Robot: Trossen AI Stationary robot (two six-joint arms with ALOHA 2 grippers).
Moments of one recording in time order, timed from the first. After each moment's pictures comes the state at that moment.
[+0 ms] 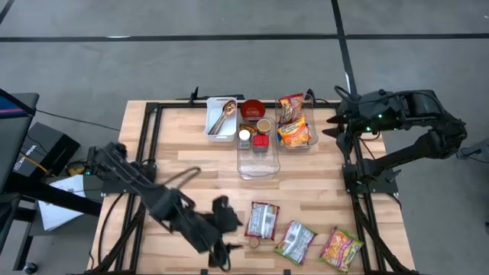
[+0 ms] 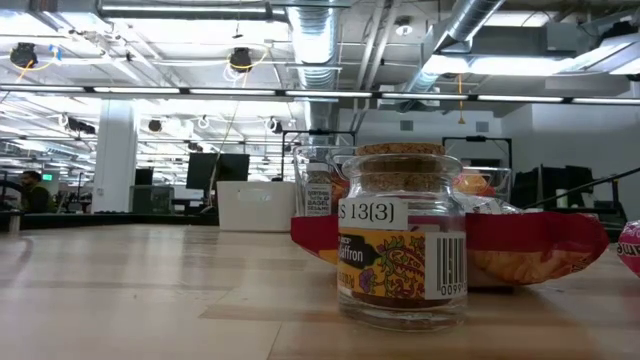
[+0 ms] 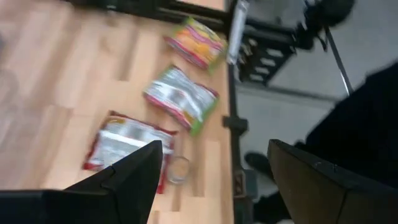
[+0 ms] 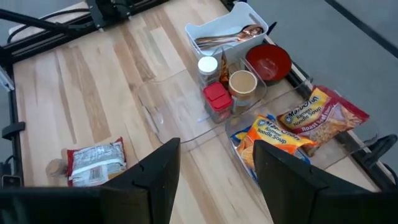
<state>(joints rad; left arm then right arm) -0.64 1.75 1.79 -0.75 -0.38 -0.59 0.01 1.10 1.73 -1.42 0.29 0.38</state>
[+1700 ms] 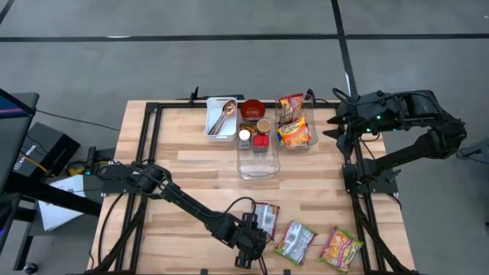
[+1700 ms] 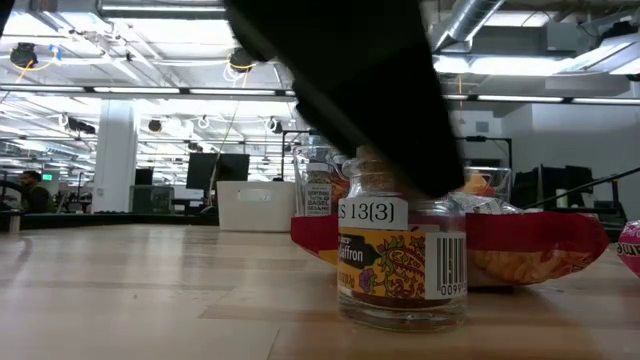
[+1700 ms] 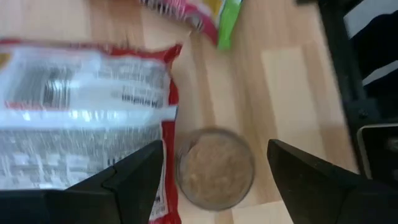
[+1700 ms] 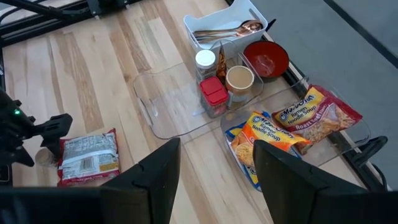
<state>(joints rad) -0.54 2.25 1.77 -0.57 -0.17 -0.32 0.01 1.10 1.73 -1.45 0.29 0.34</state>
